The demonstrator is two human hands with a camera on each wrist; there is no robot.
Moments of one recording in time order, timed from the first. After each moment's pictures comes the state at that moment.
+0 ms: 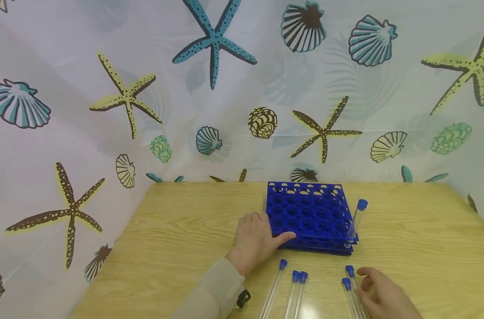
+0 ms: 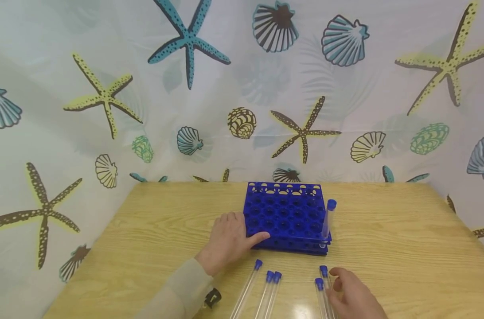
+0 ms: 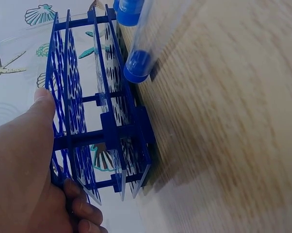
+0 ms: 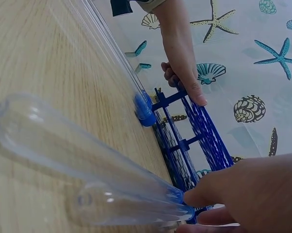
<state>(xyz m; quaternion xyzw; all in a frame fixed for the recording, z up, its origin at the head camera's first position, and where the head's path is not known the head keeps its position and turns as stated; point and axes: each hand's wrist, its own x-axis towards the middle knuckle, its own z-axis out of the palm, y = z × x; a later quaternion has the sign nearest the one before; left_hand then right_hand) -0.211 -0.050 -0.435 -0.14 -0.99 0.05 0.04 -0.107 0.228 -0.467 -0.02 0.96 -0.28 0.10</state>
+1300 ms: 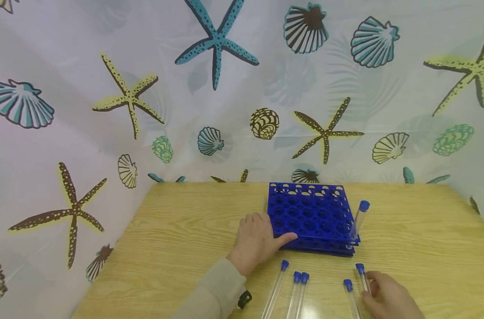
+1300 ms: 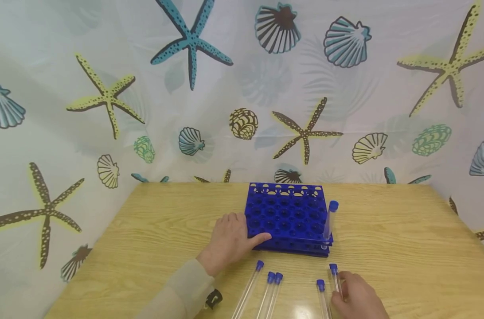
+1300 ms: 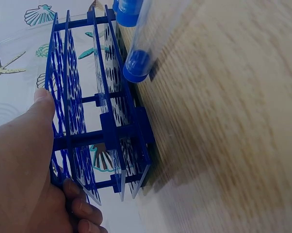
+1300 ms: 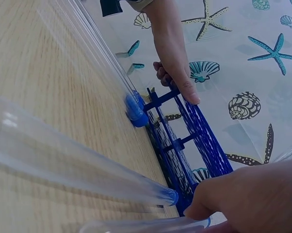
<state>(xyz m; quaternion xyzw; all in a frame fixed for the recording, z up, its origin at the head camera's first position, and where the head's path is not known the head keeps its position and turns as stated) -0.210 -0.053 -0.437 -0.14 -0.99 0.04 0.06 -0.110 0.234 -0.470 -0.02 0.97 -0.24 0.06</state>
